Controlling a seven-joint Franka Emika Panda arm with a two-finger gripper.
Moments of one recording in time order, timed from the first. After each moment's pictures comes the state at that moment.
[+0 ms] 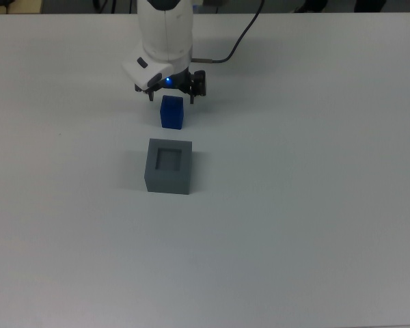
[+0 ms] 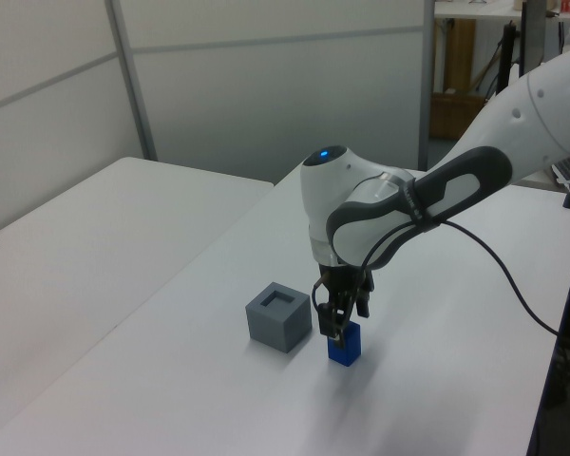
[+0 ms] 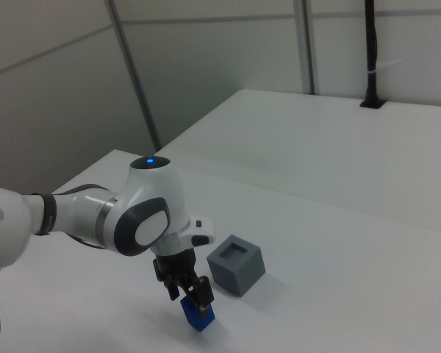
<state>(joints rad) 0.05 0.08 0.01 -2.15 -0.02 2.14 0.13</state>
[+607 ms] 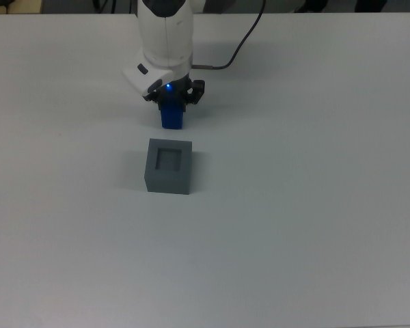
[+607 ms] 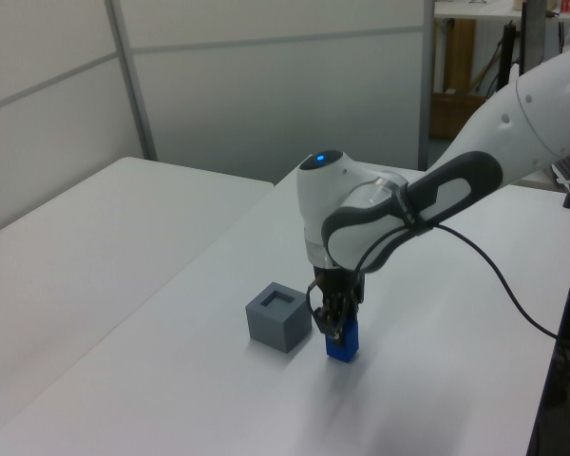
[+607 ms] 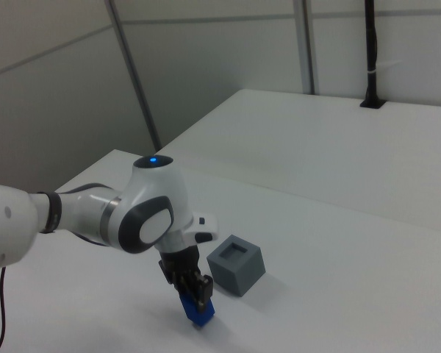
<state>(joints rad) 0.05 0.10 0.01 -2.12 -0.02 2.15 0.13</state>
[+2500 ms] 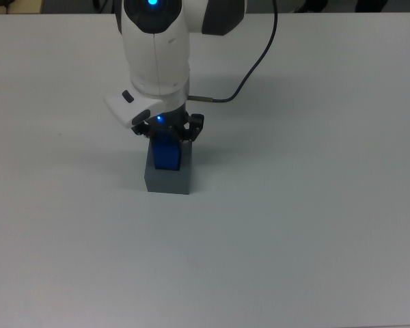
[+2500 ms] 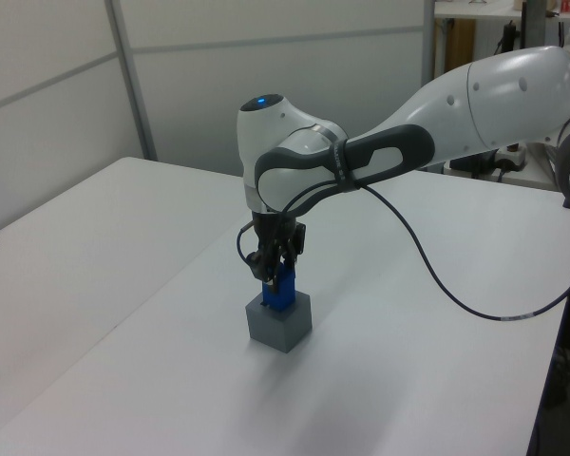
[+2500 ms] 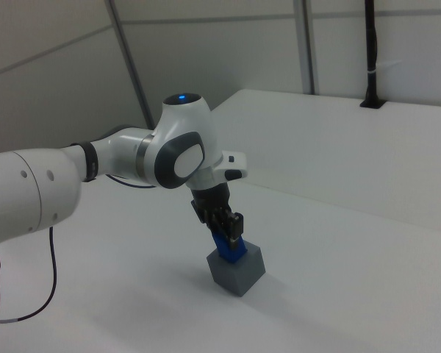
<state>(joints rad) 0.04 0.36 0.00 -1.60 -0.02 1.98 0.18</state>
